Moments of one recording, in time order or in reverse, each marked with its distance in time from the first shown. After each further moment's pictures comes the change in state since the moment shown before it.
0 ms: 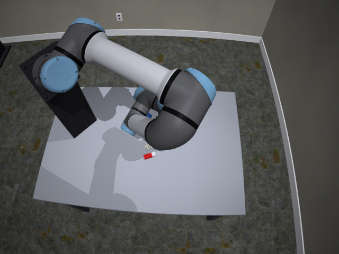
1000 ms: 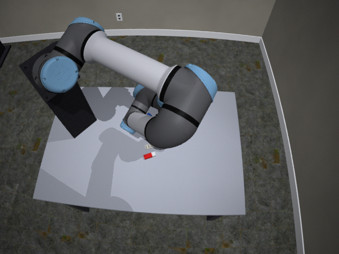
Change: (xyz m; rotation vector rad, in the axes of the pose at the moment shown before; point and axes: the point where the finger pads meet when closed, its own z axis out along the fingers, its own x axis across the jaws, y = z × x) arm -0.001 0.000 -0.019 0.000 -0.001 -0.002
